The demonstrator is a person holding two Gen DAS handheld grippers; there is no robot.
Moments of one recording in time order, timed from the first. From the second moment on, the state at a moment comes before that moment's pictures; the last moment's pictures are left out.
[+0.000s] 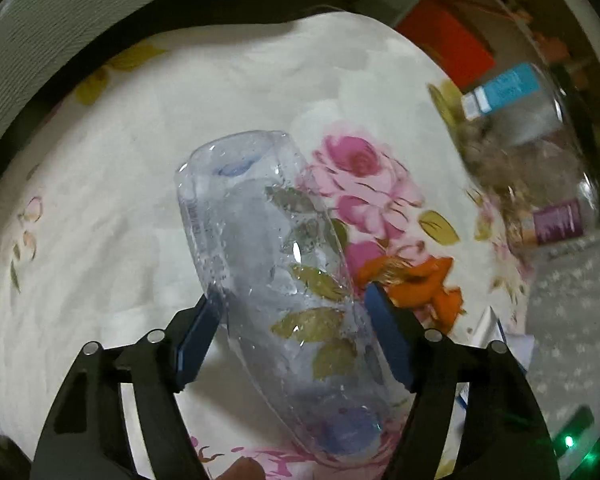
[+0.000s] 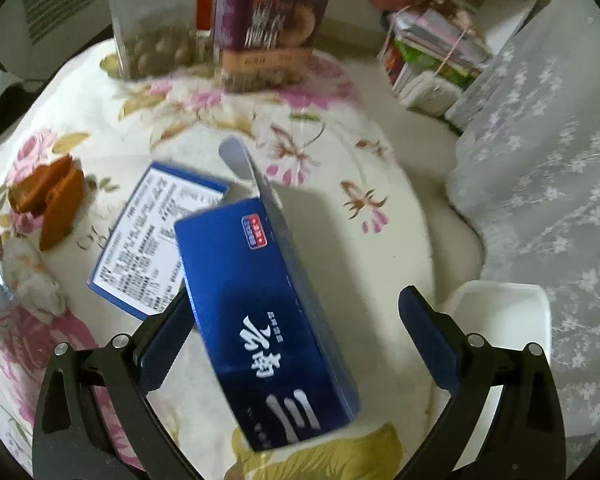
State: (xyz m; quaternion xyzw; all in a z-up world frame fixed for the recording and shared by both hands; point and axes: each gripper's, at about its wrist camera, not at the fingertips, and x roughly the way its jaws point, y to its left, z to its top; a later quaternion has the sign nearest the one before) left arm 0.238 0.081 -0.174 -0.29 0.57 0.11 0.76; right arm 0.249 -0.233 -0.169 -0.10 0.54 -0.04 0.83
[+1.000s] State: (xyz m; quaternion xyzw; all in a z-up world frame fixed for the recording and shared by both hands) left arm 0.154 0.071 -0.023 -0.14 0.37 0.09 0.91; right arm 0.171 -0.169 -0.033 0.05 0.37 0.09 0.92
